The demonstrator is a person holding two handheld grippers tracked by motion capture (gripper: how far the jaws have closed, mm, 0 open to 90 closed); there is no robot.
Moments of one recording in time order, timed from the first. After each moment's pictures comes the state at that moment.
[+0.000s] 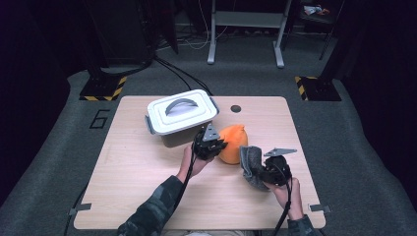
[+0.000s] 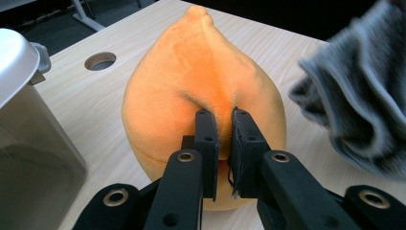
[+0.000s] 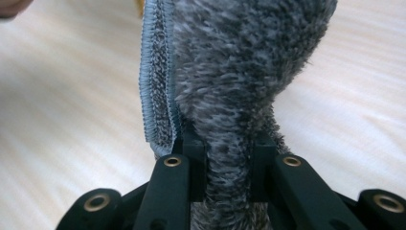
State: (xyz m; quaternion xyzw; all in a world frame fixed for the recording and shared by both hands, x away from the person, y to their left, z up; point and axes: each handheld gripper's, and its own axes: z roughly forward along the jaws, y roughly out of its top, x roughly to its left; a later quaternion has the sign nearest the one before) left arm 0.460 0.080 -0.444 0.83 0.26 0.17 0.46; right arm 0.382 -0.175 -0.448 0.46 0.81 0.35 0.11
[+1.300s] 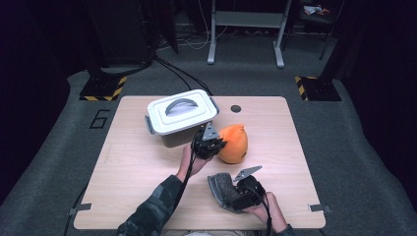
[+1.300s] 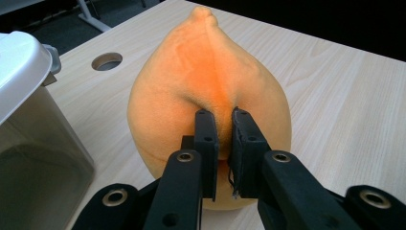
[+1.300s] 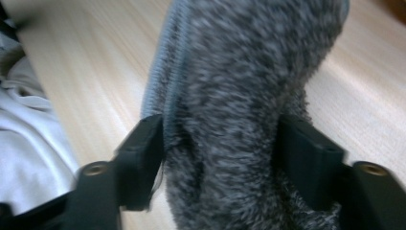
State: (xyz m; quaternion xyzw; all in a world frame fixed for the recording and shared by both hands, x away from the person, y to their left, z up) left arm 0.462 0.082 -0.442 0.83 0.26 0.18 0.46; right arm 0.350 -0.107 -0.486 0.32 0.89 0.32 0.01
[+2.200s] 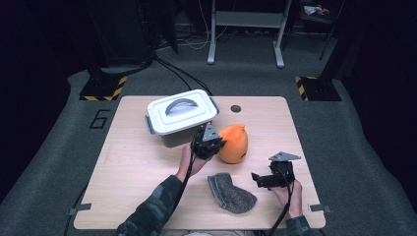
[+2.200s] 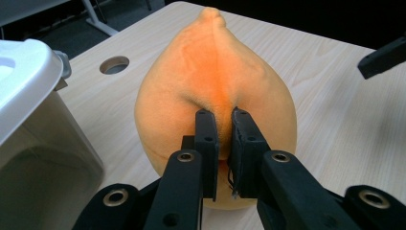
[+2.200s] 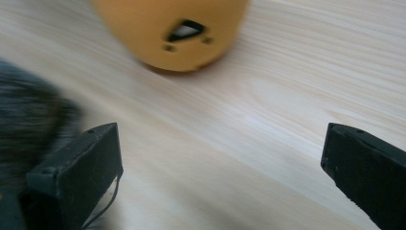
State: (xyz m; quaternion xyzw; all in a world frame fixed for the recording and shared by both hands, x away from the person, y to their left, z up) left arm 0.459 0.082 -0.439 0.83 0.26 0.20 0.45; right arm 0.391 -0.199 -0.486 0.47 0.79 0.36 0.17
